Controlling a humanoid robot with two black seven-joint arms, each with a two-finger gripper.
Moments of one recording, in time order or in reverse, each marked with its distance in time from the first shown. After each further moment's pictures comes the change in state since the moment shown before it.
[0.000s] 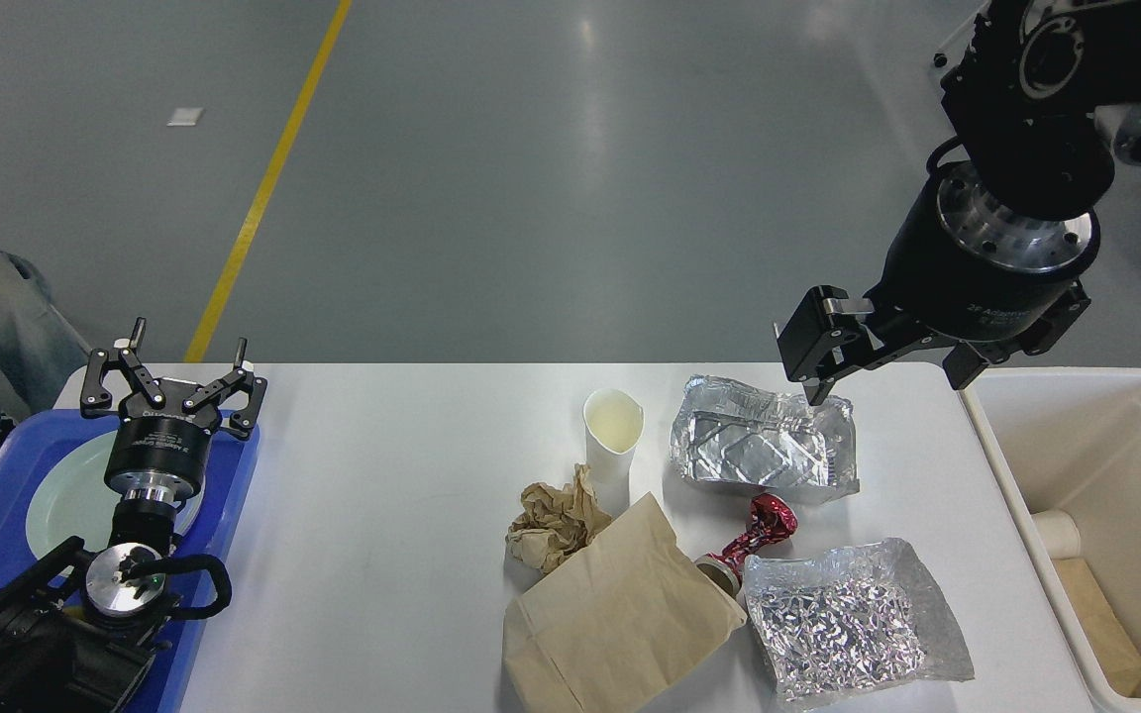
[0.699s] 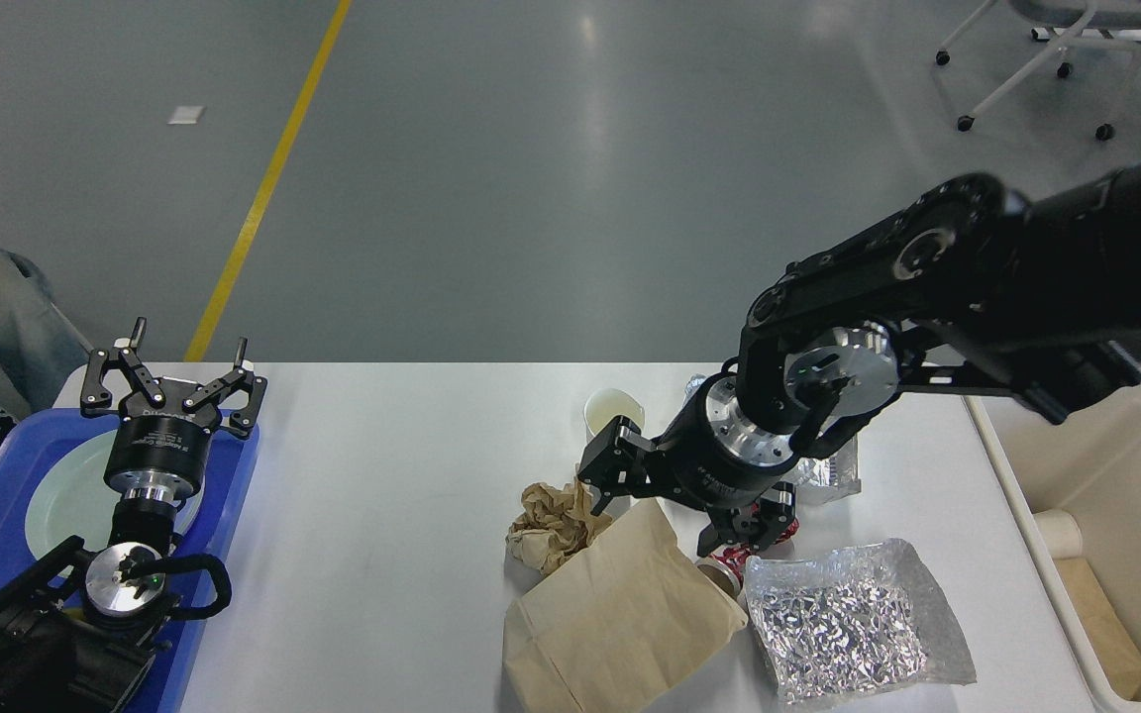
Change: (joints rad) left arm -0.001 0.000 0.000 0.000 0.000 0.000 0.000; right arm -0.686 0.126 0.366 -0.136 0.383 -0.585 -0.116
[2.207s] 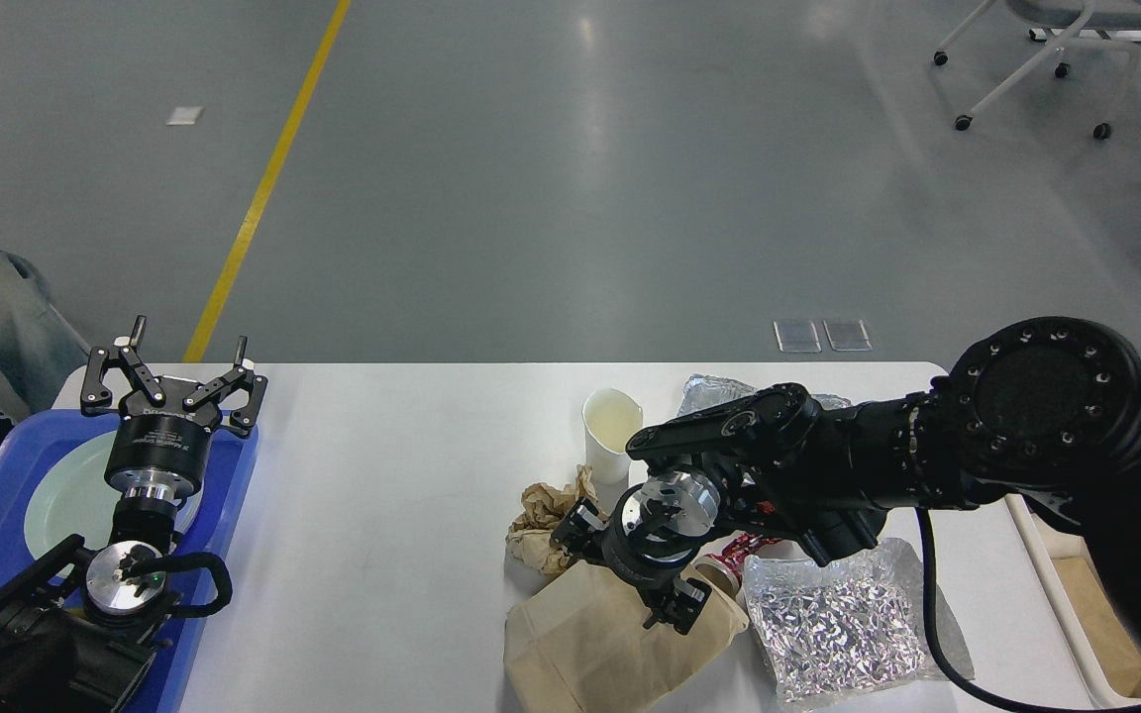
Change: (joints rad) left arm -0.003 0.000 0.000 0.000 0.000 0.000 0.000; right arm -0.558 0.178 0.220 -0.513 -0.043 -0.199 -0.204
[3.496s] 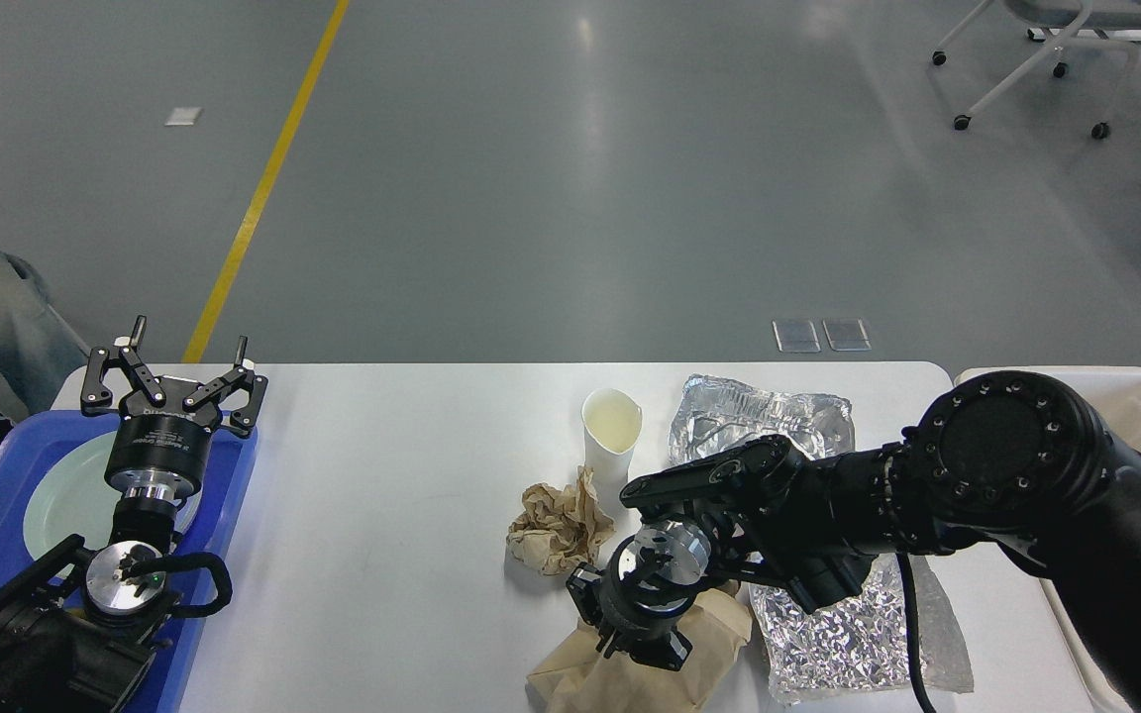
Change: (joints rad) left arm 0.000 0.000 0.000 0.000 0.000 0.000 0.001; right arm -0.102 0.044 -0.013 -0.038 0.012 -0.016 -0.001
